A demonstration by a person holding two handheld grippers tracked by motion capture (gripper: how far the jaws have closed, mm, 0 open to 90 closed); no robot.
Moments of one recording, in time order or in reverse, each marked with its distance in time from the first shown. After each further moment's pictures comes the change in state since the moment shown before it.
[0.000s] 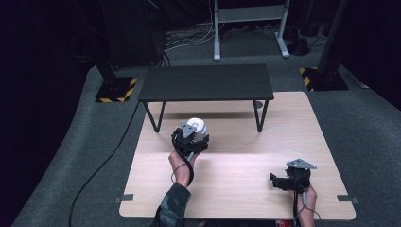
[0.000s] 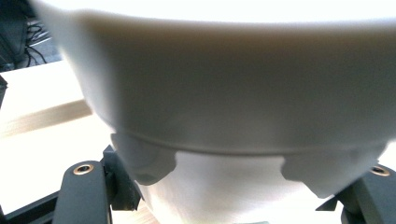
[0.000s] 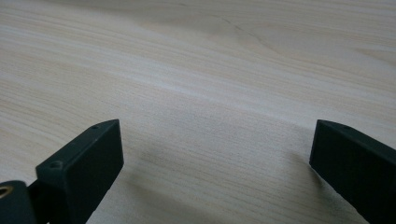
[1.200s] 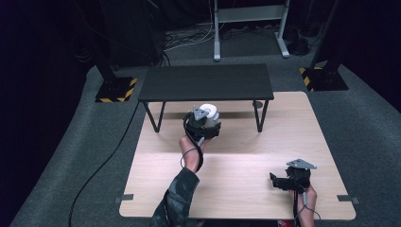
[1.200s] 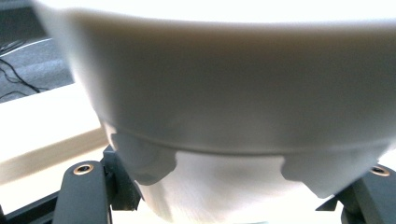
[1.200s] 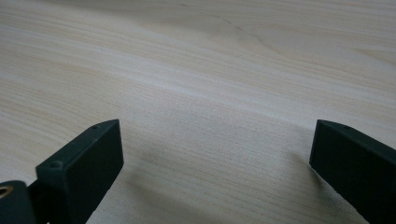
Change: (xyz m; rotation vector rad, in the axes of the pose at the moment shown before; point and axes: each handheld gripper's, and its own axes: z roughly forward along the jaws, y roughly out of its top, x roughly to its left) left arm -0.007 0.061 0.026 0.005 -0.083 0.024; right arm -0.001 0.000 0.000 -0.003 0.003 0.001
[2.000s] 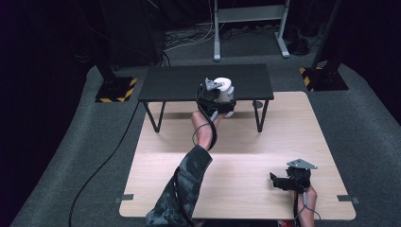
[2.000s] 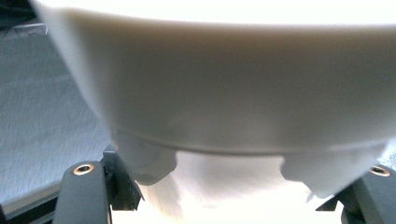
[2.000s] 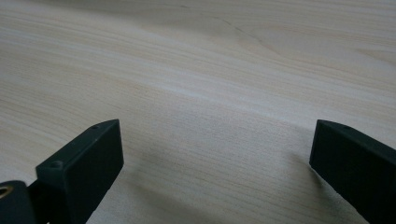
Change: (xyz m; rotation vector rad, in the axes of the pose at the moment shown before) left arm -0.014 0.088 0.008 -0.049 -0.083 -0.024; right arm -0.002 -0.001 -0.001 -0.003 0.006 0.007
